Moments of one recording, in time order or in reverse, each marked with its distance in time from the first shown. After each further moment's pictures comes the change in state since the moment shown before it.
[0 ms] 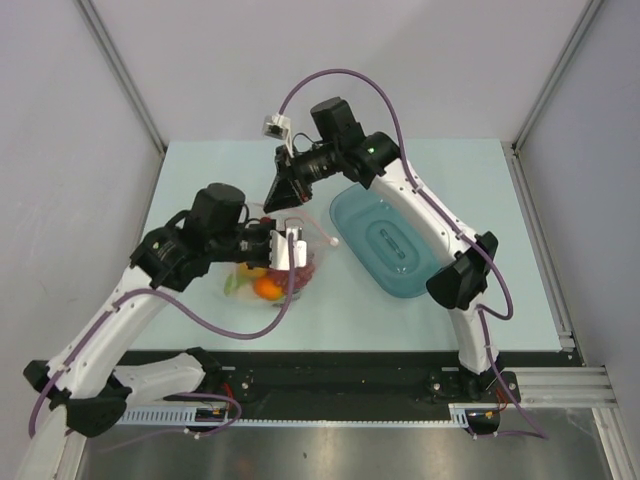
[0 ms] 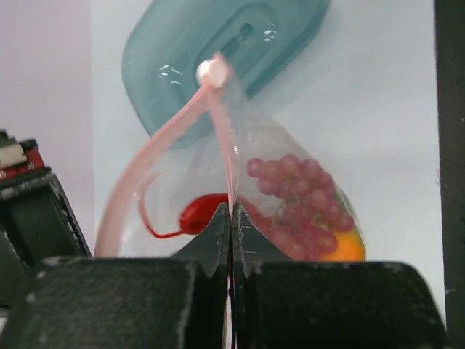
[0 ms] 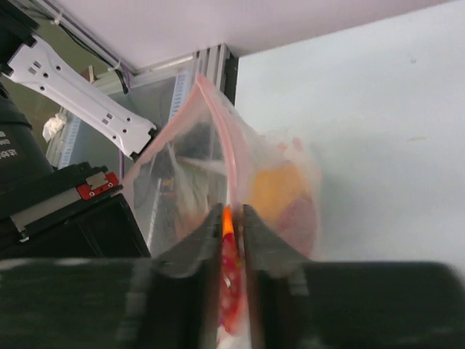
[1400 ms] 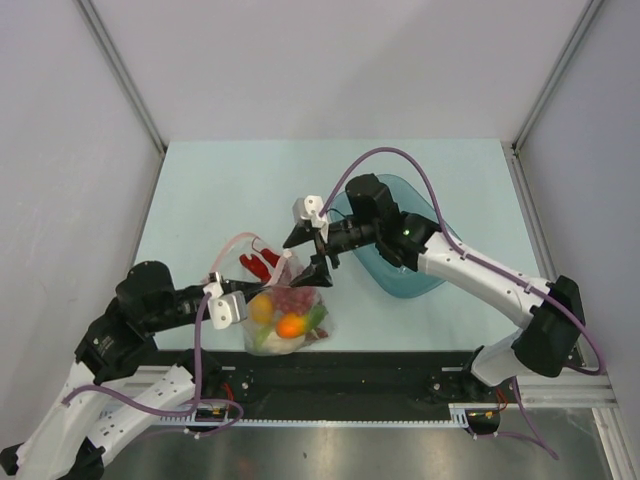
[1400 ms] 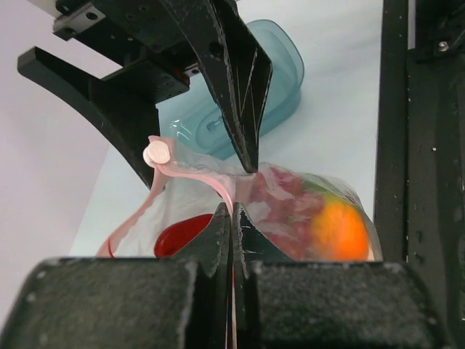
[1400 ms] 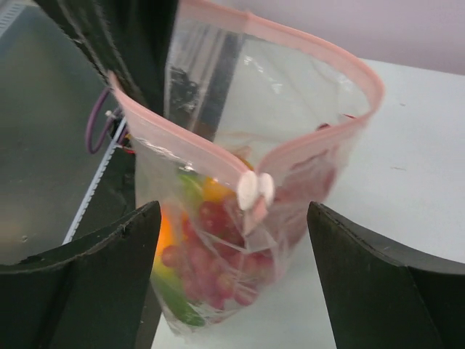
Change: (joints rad) left arm 0.003 -0.602 -0.427 0.286 0.075 -0.377; right arm 0.127 -0.623 -1.065 0.665 0.122 -0.258
